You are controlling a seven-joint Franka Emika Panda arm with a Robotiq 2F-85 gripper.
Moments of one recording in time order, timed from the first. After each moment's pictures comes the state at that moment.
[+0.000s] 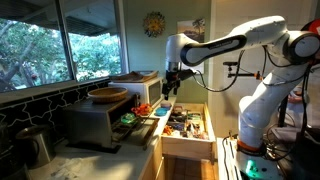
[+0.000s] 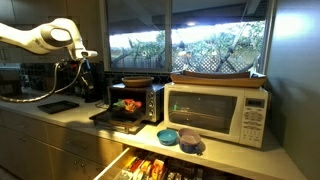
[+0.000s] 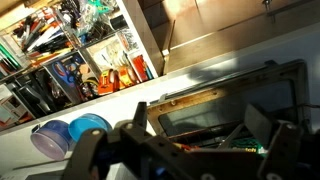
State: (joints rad) arm -0.07 -0.57 0.23 -2.32 -0.07 1.92 0.44
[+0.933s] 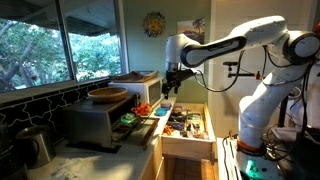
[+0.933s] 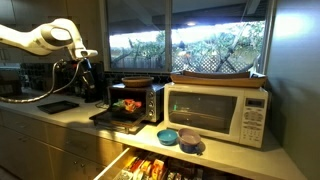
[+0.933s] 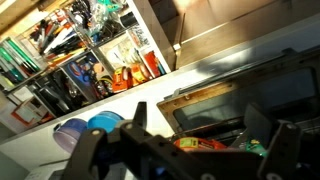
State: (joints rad) arm -0.08 -0.57 0.24 -2.32 -0.13 1.92 0.54
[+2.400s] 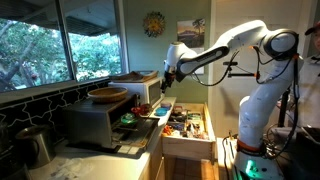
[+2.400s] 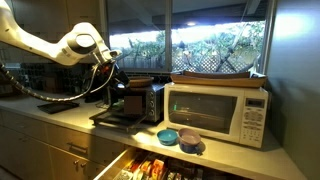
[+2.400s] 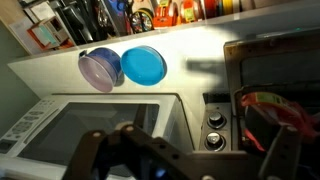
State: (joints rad) arm -0.12 -0.44 0.01 -2.33 -0.39 2.29 0.23
